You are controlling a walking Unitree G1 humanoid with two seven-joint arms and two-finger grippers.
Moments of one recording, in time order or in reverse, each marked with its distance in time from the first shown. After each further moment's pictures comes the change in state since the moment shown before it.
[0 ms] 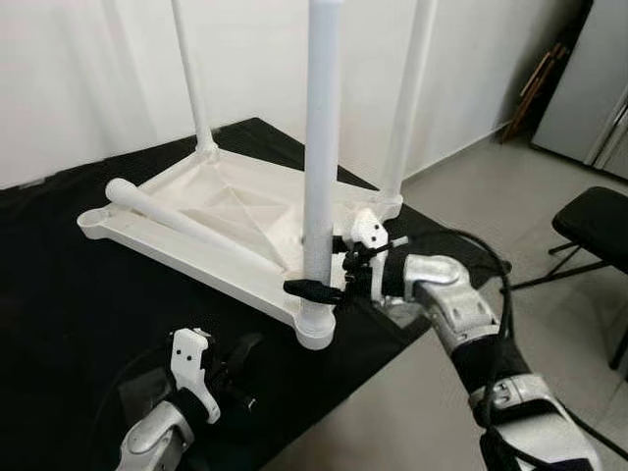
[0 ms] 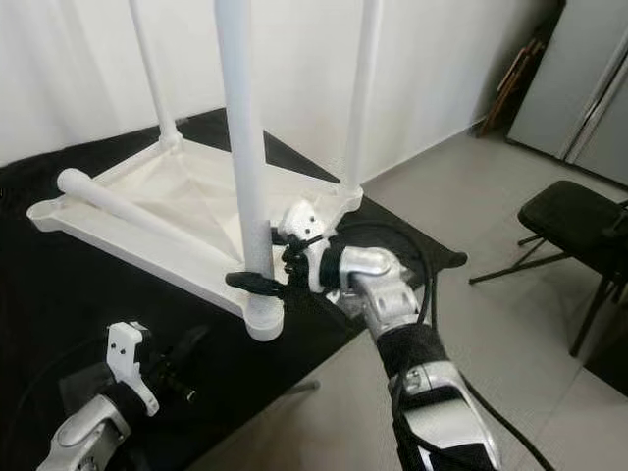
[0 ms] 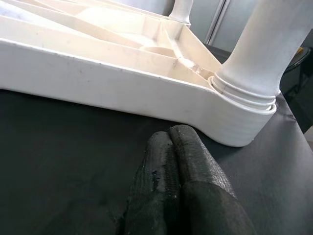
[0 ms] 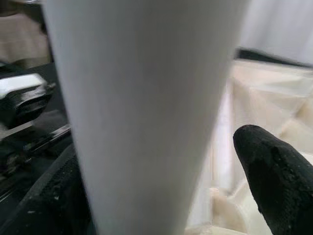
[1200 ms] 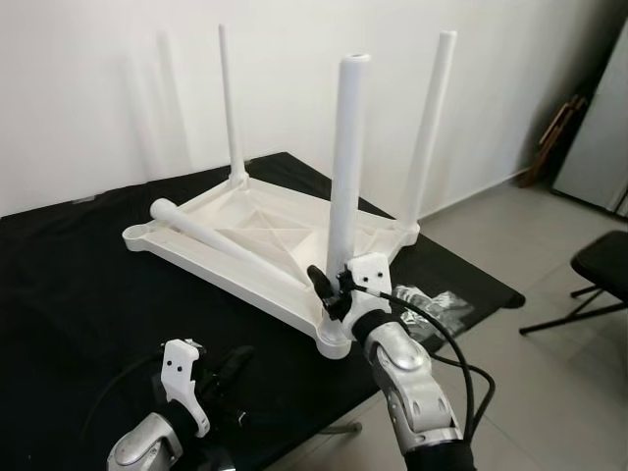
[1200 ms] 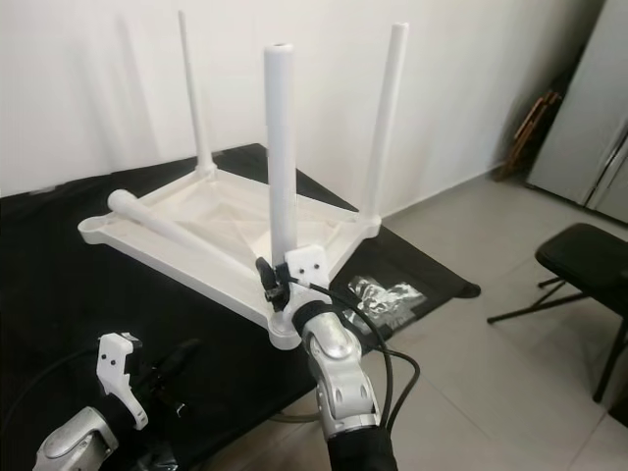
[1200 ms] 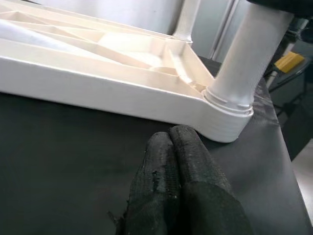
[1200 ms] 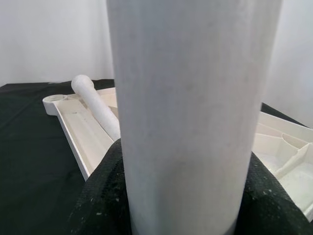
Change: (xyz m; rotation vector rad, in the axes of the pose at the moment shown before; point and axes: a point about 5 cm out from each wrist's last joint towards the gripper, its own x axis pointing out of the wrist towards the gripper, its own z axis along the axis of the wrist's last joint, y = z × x) left arm -0.010 0.005 -0.001 -0.017 0.033 -0.003; right arm 0.032 0.056 -0.047 0.198 -0.051 -0.826
